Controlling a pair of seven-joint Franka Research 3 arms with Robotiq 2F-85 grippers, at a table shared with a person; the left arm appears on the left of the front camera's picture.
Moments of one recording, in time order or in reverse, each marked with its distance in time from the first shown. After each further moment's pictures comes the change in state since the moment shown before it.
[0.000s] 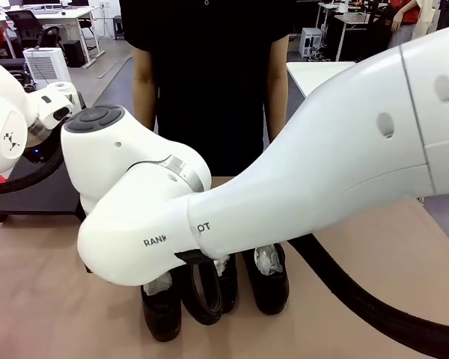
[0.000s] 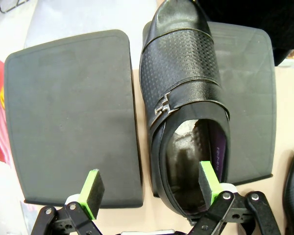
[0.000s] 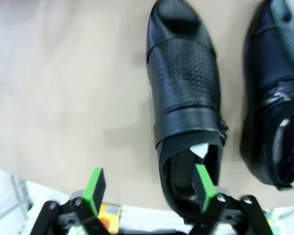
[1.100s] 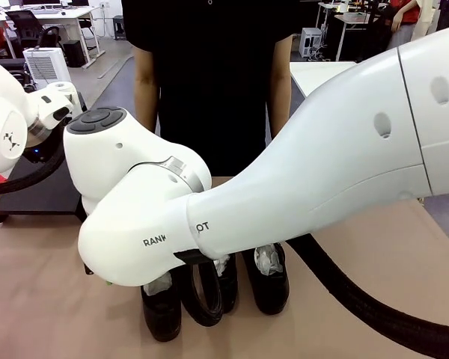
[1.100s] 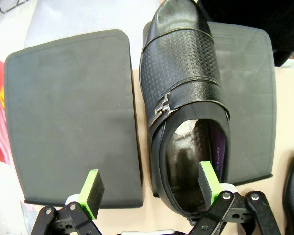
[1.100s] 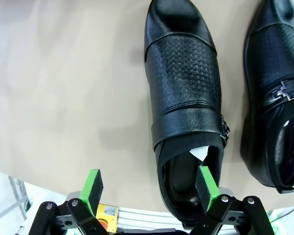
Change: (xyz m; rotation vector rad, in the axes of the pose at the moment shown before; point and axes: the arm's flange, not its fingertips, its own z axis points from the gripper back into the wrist) left arm 0.000 0.000 0.000 0.000 0.000 0.000; right arm 0.001 0.000 -0.011 -0.016 0.006 0.007
